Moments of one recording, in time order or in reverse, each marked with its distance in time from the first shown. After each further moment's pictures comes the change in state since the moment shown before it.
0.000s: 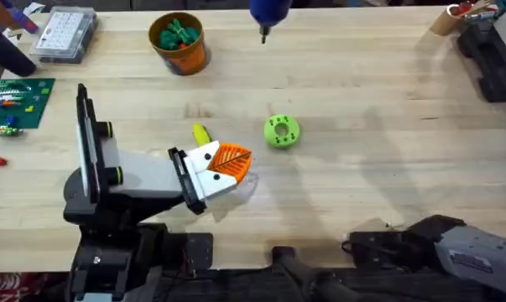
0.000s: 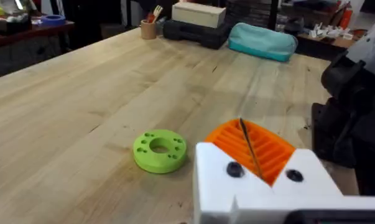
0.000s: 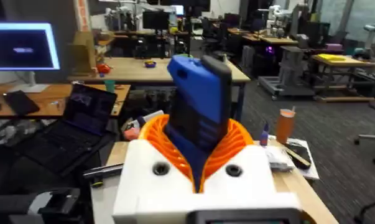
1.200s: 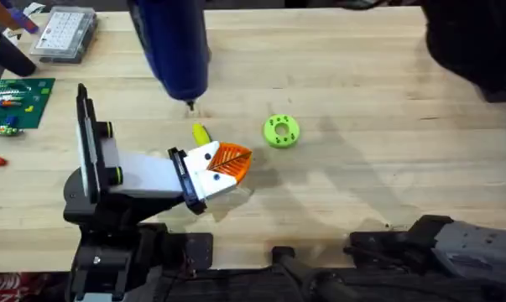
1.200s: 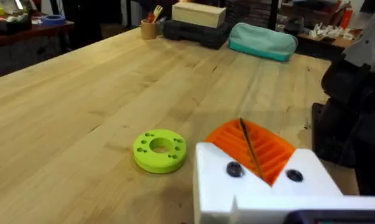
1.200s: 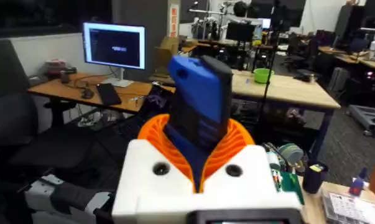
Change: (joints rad) left arm 0.000 0.000 0.000 0.000 0.000 0.000; right arm 0.291 0.116 -0.002 0.215 -0.042 0.053
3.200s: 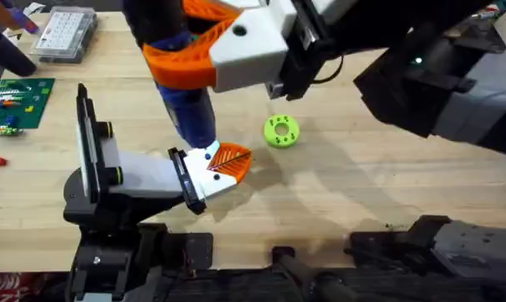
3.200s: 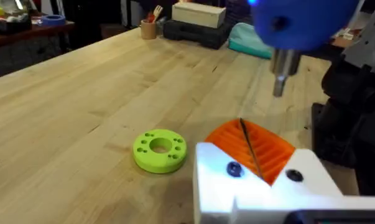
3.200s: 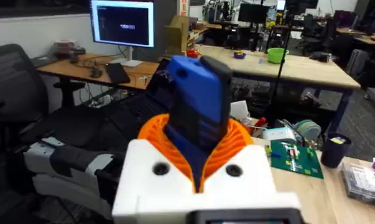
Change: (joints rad) left arm 0.000 0.000 0.000 0.000 0.000 0.000; right arm 0.047 0.026 -0.263 0.158 -0.011 -0.098
